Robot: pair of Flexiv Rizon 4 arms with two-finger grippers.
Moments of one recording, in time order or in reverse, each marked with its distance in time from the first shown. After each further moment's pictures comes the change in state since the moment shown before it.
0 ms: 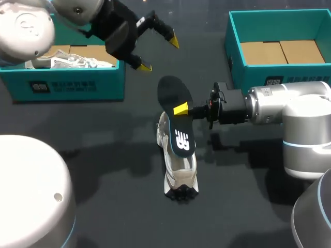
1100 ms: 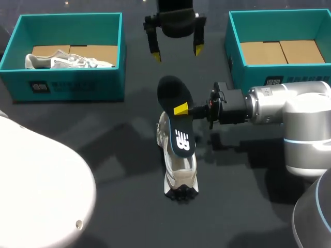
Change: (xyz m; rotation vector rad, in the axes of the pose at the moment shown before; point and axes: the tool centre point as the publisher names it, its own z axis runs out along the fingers) left arm -0.012 0.015 0.036 0.009 0.680 -0.038; right arm 0.000 0.000 -0.001 0.000 -0.001 0.000
